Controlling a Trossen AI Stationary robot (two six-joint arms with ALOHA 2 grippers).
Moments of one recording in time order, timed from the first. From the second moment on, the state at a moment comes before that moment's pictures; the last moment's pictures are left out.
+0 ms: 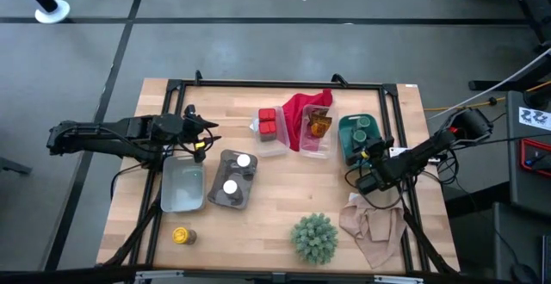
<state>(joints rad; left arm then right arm) 0.05 0.58 0.55 -0.48 -0.34 -0.03 0.46 1.31 0.36 -0.81 1.25 1.70</state>
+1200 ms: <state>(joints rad) 0.05 0.58 0.58 -0.41 -0.34 -0.16 0.46 1.31 0.82 -1.42 0.97 1.69</state>
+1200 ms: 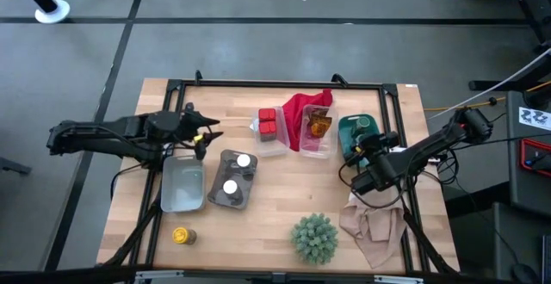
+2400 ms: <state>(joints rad) -0.47 1.06 0.98 -1.00 0.55 -2.04 0.46 1.31 0.96 -1.46 0.95 1.38</state>
